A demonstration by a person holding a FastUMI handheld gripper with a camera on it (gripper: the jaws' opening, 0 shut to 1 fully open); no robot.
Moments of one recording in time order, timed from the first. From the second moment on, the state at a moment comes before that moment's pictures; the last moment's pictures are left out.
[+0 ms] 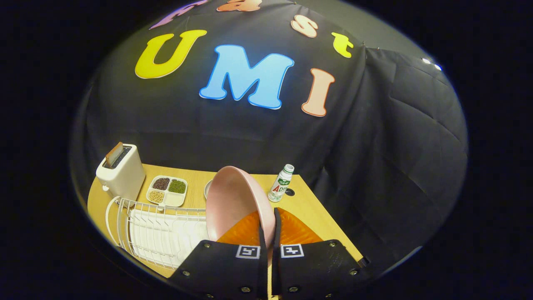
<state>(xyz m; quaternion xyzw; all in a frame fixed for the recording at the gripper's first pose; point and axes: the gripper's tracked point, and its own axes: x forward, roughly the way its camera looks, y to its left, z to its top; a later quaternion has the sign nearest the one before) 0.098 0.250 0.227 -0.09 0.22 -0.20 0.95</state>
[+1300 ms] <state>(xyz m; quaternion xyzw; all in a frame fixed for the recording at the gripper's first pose) -0.050 0.198 0.130 0.05 0.29 -0.01 0.96</state>
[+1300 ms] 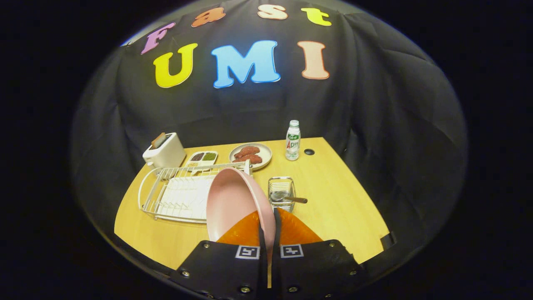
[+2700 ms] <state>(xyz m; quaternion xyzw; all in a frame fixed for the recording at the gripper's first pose) -0.048 0.254 -0.067 0.25 0.45 0.17 0.84</state>
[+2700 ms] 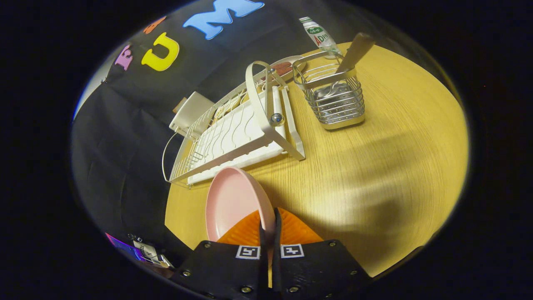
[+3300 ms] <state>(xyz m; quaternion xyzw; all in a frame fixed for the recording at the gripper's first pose) -0.035 0.210 -0.036 0.14 0.38 0.13 0.90</state>
